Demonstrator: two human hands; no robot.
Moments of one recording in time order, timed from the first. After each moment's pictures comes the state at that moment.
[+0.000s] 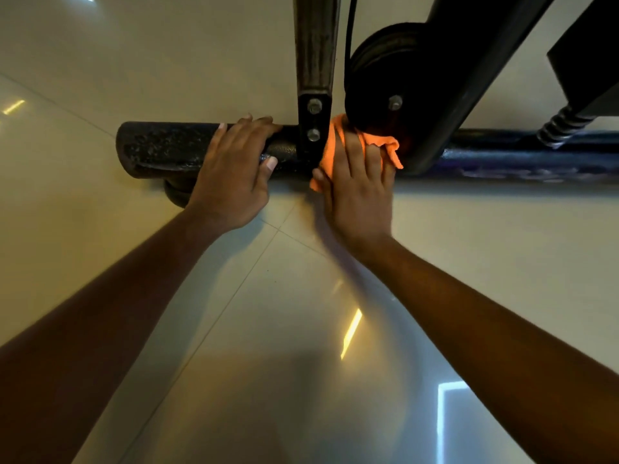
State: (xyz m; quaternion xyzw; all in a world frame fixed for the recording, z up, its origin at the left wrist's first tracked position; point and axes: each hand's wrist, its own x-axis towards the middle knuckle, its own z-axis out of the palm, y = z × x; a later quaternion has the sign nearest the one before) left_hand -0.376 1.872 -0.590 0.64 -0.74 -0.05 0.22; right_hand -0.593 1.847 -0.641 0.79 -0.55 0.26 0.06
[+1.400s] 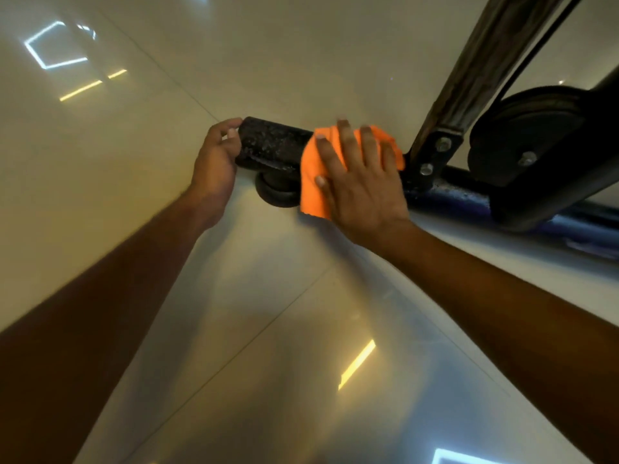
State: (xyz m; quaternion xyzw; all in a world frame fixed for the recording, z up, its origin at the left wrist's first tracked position) left_hand -0.251 1.914 -0.582 0.72 -0.26 -0.32 0.56; right_hand -0.479 1.828 -0.598 0.92 -0.37 0.09 0.09
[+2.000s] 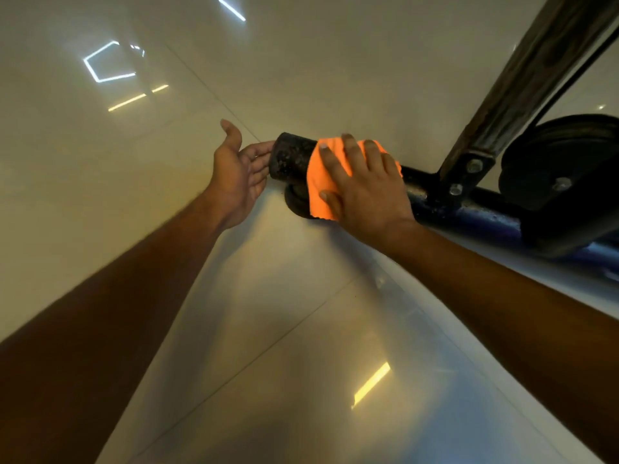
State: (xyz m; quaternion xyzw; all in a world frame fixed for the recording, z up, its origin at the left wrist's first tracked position) left_hand -0.238 1.923 -0.563 0.63 -0.18 -0.46 0.59; right_hand -0.444 1.821 -0.595 0.93 -0.32 0.09 0.12
